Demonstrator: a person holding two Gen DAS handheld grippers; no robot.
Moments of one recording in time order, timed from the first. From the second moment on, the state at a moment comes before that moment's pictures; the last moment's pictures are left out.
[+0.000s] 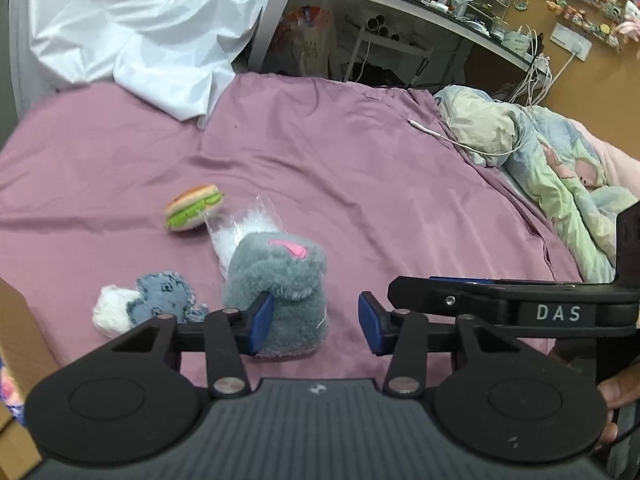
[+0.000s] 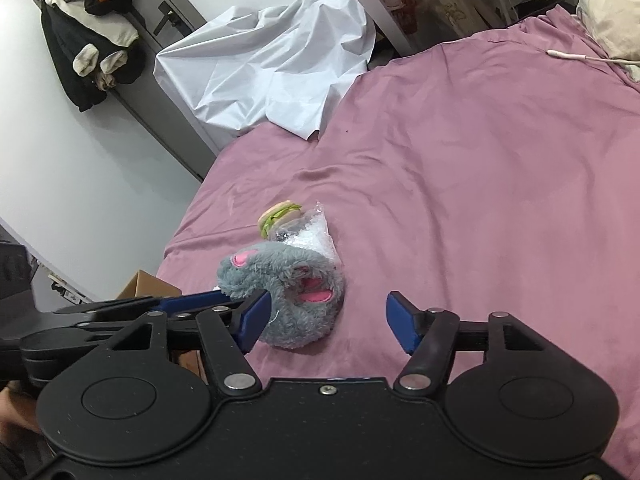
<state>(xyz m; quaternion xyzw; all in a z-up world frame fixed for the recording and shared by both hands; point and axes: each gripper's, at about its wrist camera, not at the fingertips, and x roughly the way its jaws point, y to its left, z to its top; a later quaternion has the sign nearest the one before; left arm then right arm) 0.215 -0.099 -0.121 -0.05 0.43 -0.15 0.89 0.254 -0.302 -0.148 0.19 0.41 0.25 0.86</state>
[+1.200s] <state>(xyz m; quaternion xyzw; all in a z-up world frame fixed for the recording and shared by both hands) 0.229 -0.037 -0.137 -0.17 0.45 -0.06 0.88 0.286 -0.245 -0.169 0.22 0.45 0.30 0.81</state>
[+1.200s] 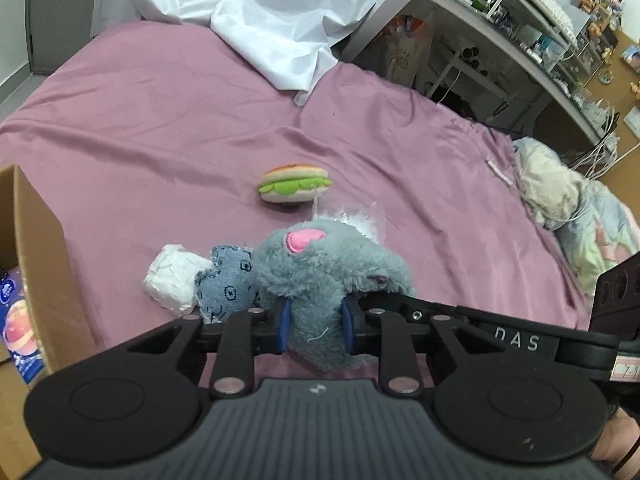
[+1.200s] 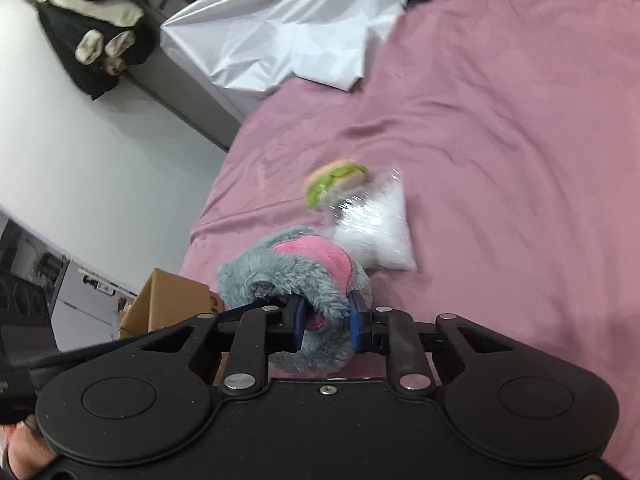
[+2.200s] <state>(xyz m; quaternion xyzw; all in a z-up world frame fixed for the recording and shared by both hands) 0.150 0.002 -0.052 -0.15 0.35 -0.02 0.92 0.235 -0.175 -0.077 0.11 0.36 0.37 0.85</state>
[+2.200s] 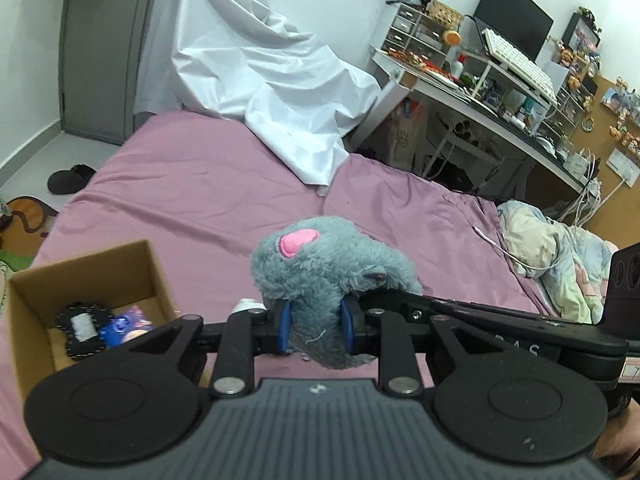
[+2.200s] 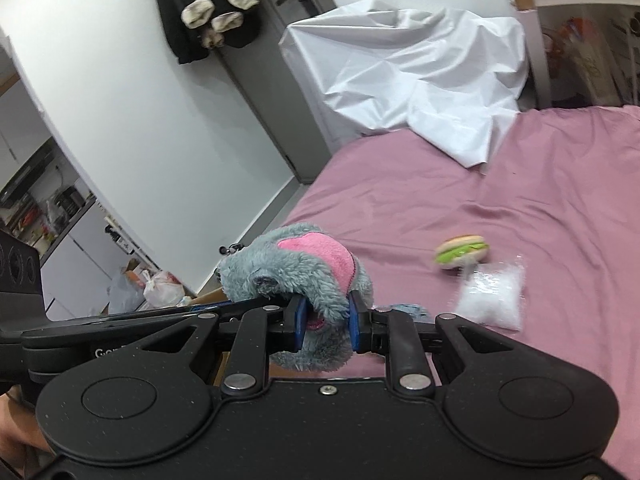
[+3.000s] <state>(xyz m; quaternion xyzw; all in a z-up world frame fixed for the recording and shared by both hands) 0.104 0.078 -0.056 -0.20 0.33 0.02 0.92 0.207 -0.106 -0.074 0.08 0.36 0.42 0.83</state>
